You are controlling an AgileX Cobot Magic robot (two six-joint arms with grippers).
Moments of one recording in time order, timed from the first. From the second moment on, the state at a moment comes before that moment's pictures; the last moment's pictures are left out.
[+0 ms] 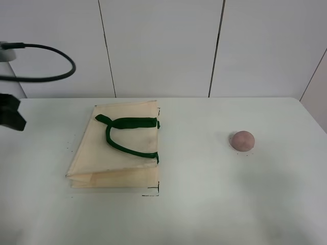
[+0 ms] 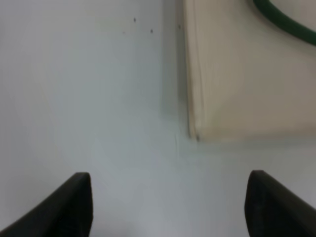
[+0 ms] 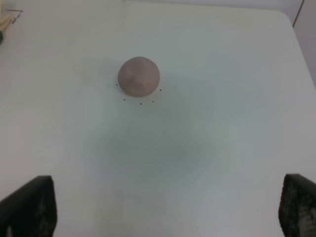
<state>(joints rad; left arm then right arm) -0.01 1.26 -1.07 -0.01 0.94 0.01 0.04 0.00 -0.49 0.01 1.03 0.00</state>
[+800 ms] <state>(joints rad) -0.26 2.02 -1.64 -0.06 0.90 -0.21 0.04 0.00 -0.49 0.01 1.03 0.00</state>
